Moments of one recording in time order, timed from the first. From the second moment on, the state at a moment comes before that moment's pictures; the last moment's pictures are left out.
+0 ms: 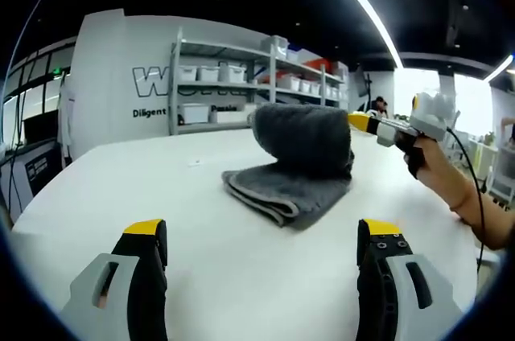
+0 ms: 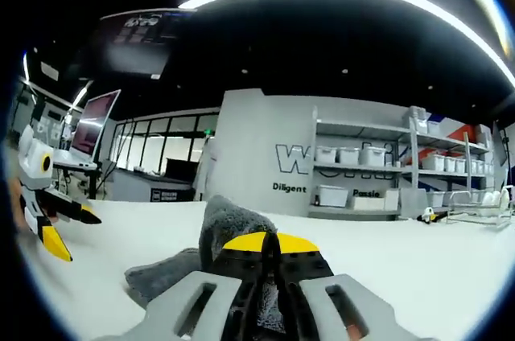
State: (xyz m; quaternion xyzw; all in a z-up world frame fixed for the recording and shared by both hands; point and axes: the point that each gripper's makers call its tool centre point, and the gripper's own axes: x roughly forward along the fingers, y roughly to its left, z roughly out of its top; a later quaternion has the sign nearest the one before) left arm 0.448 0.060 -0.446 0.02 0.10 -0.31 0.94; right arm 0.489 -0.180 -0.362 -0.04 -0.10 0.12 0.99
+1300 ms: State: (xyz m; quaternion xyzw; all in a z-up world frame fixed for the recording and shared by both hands) left arm 0.447 0.060 -0.448 0.02 0.11 -0.31 0.94; right arm 0.480 -0.234 -0.364 -0.16 -0.10 0.04 0.98
